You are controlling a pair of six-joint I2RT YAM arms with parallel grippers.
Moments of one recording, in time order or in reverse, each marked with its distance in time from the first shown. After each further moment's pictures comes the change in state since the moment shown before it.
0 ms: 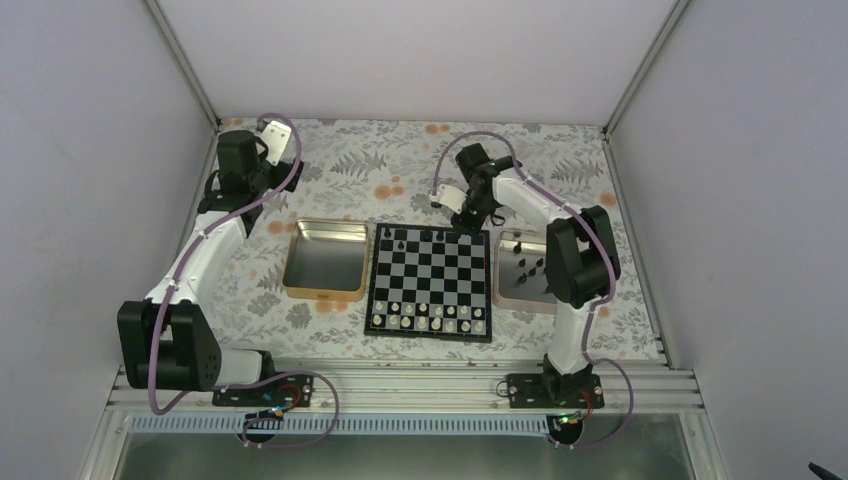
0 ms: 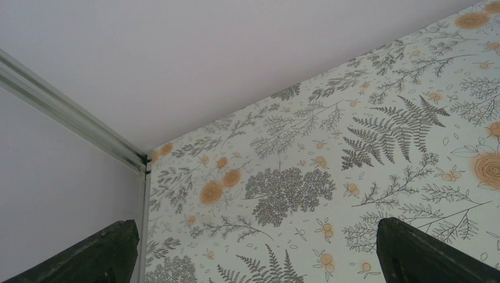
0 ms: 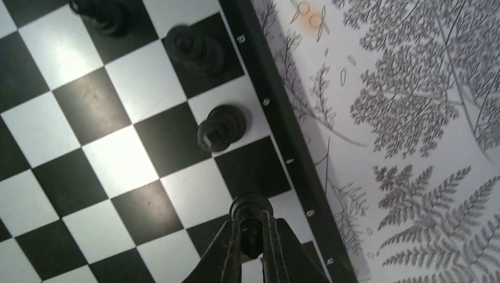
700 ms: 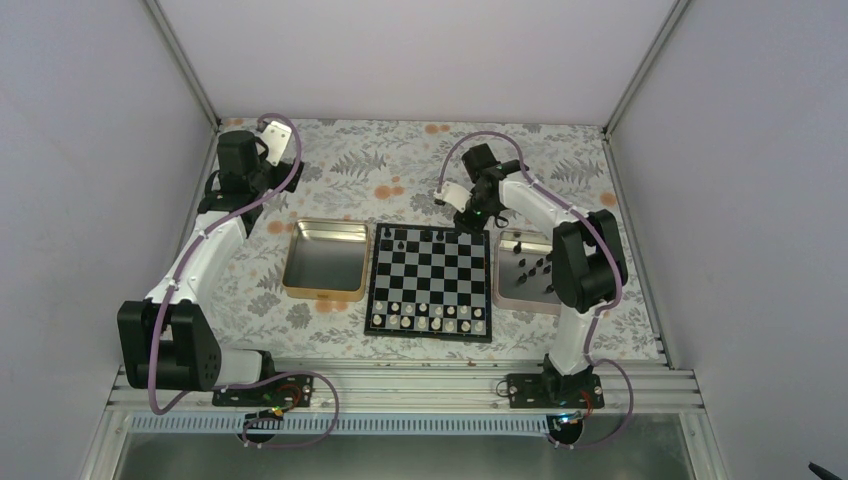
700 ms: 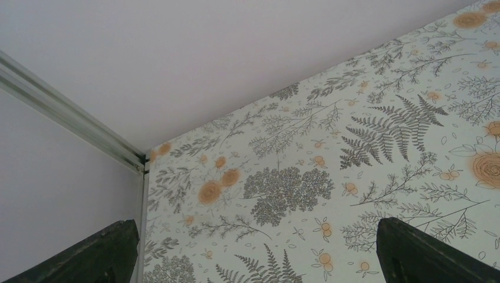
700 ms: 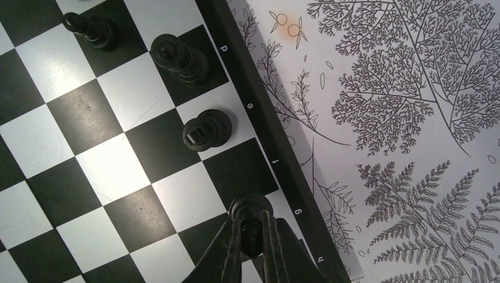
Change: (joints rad) left arm 0.000 0.000 -0.002 0.000 0.003 -0.001; right arm -0.018 -0.059 -0.082 0.075 -0.018 0.026
